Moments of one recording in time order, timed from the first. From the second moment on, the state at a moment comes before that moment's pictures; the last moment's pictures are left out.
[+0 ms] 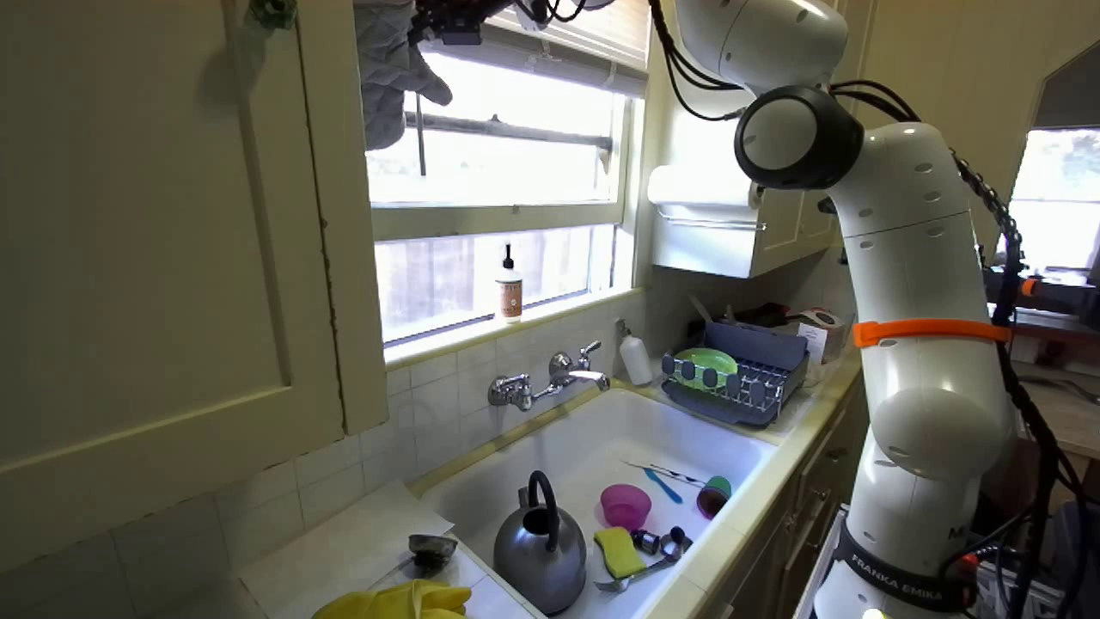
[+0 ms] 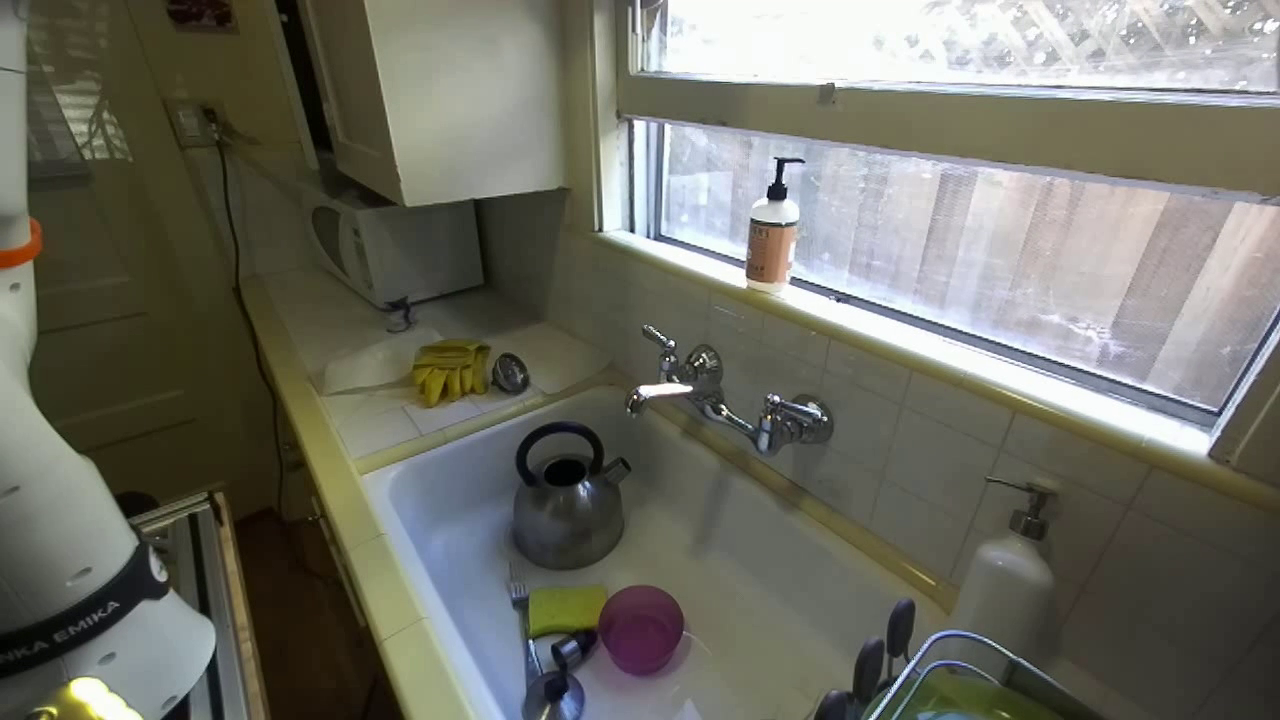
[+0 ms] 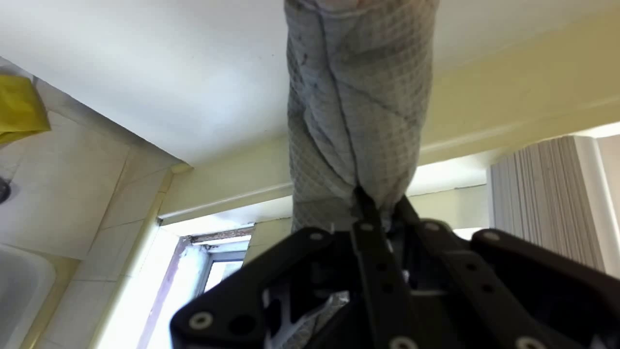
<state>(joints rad) 0.02 0.32 0.08 -0.74 0.72 1.71 1.23</state>
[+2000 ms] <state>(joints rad) -0.02 0.36 0.10 -0.64 0.75 1.51 1.31</state>
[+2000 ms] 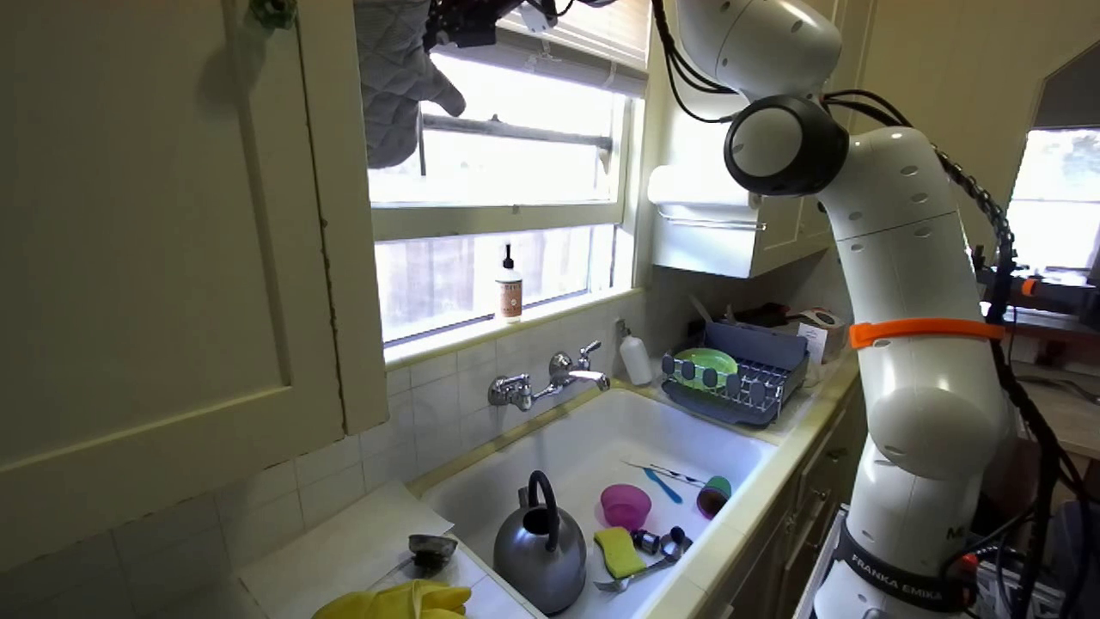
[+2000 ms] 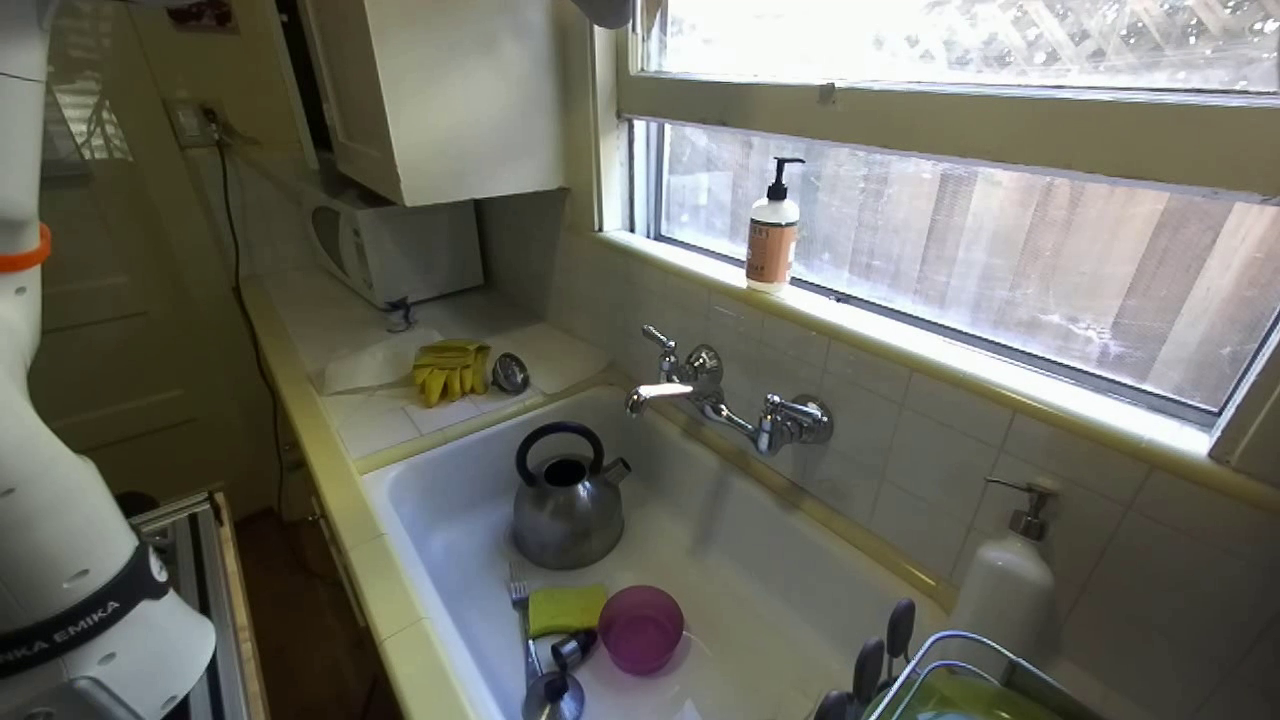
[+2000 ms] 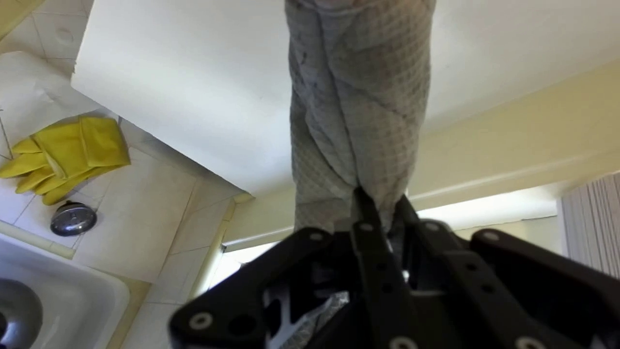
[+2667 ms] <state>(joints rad) -0.05 0.36 0.10 -0.63 0.81 1.51 1.29</state>
